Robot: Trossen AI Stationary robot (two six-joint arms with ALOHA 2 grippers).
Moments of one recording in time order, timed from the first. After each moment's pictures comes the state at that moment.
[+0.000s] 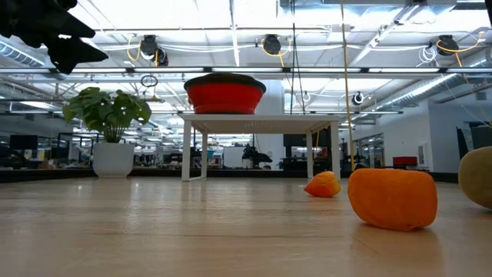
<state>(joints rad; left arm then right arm) -0.38 0.30 0.42 -0.44 -0.44 -0.37 0.58 1.50 1.22 -0.83 -0.19 1.51</state>
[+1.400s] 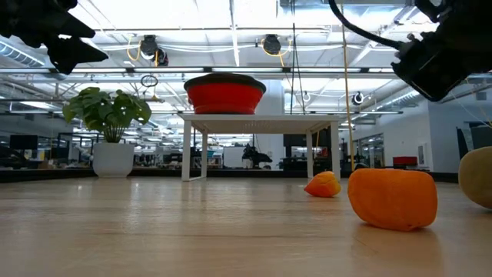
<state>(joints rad) -0.38 0.30 0.42 -0.44 -0.44 -0.38 0.49 1.49 0.84 -0.39 -0.41 1.69</state>
